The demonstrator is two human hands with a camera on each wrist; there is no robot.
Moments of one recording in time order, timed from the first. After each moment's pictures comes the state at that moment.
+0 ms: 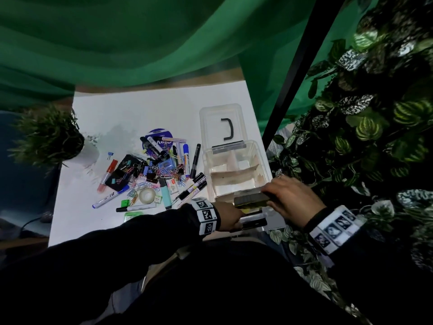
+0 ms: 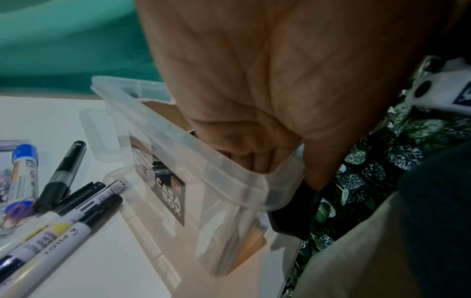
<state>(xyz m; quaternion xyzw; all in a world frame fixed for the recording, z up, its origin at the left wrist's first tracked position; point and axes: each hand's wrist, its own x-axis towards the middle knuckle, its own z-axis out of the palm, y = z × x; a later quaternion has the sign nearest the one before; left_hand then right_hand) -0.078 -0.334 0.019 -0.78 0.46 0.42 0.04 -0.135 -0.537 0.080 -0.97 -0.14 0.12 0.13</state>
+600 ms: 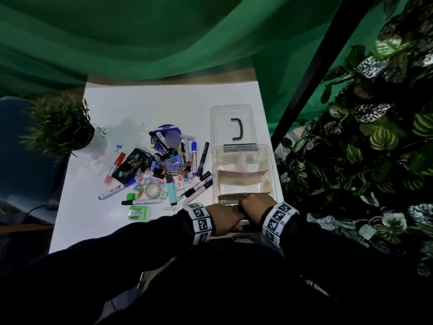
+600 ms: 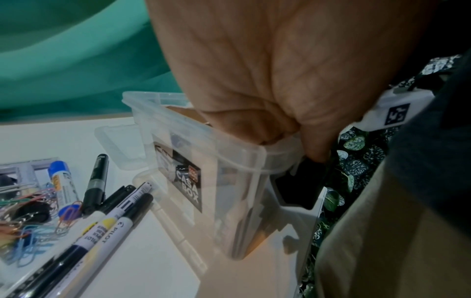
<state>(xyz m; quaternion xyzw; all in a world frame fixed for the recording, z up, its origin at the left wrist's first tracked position) -0.085 -0.306 0.021 -0.81 0.45 0.37 -0.07 -0.095 -0.454 0.009 -0.93 -0.17 0.33 -0.01</state>
